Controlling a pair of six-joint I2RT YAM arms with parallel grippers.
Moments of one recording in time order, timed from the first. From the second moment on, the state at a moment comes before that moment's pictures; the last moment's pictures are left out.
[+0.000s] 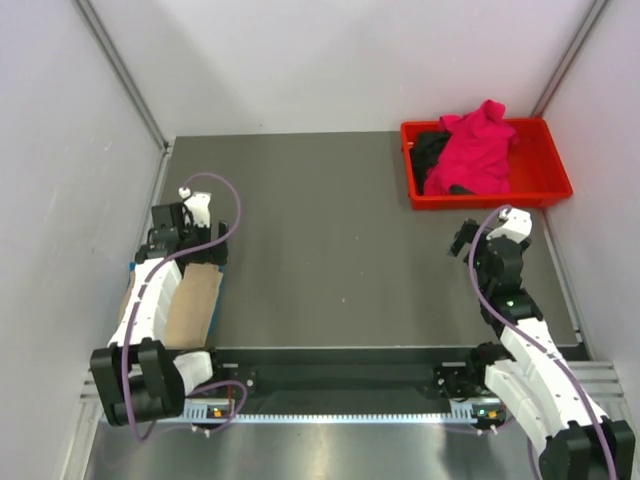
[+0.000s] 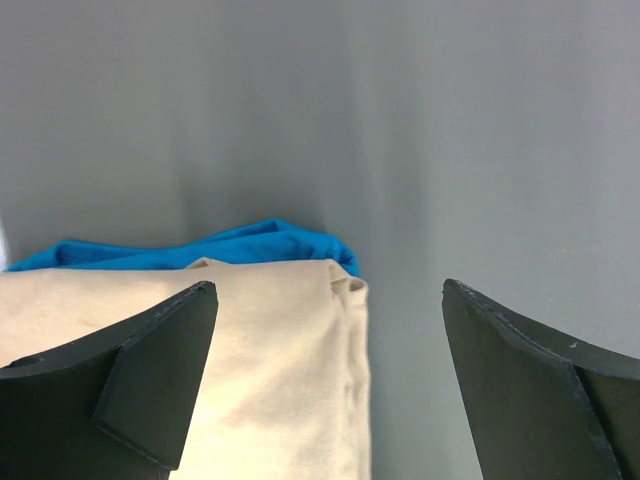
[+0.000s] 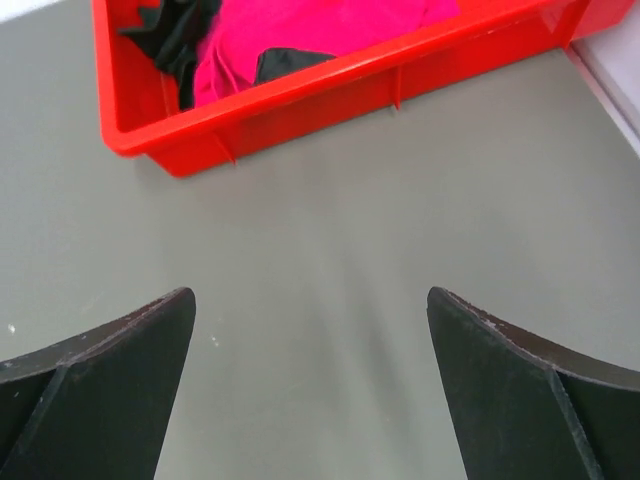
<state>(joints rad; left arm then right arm) 0.15 1.14 0.80 -0.50 0.17 0.23 0.14 0.69 0.41 -0.05 0.33 0.27</state>
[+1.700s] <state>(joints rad) -0.10 1.53 1.22 -0.53 0.15 0.21 -0.10 2.18 1.86 -0.31 0.23 0.14</state>
